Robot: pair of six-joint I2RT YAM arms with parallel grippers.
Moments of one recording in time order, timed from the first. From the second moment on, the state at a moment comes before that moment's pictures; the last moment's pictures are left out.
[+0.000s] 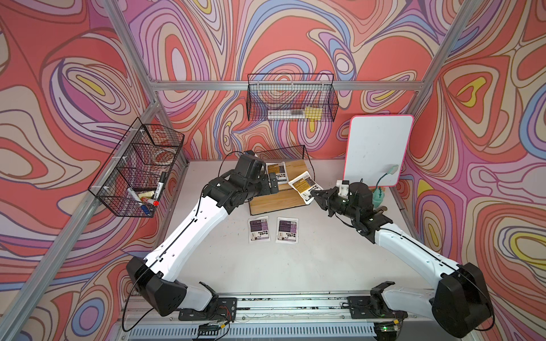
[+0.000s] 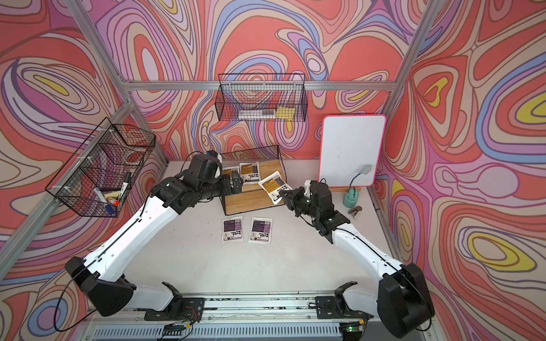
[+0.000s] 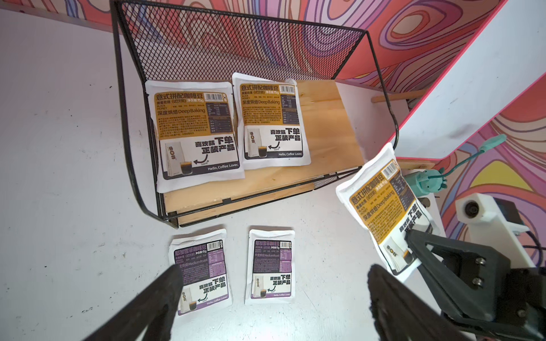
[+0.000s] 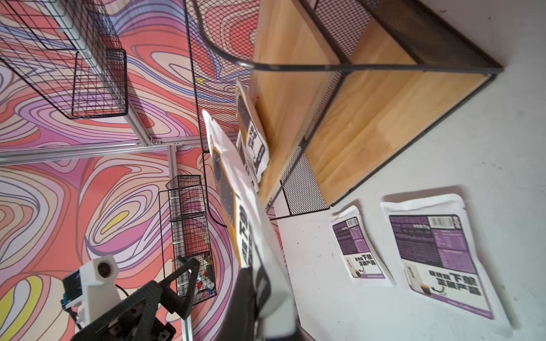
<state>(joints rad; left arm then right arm) -0.56 1.43 1.57 -0.87 -0.12 -0.61 0.40 1.27 0.84 0.12 -0.37 1.40</state>
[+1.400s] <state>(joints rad) -0.50 1.50 1.64 -0.85 -0.10 -0.59 0.51 1.72 1.25 0.11 0.08 1.49</state>
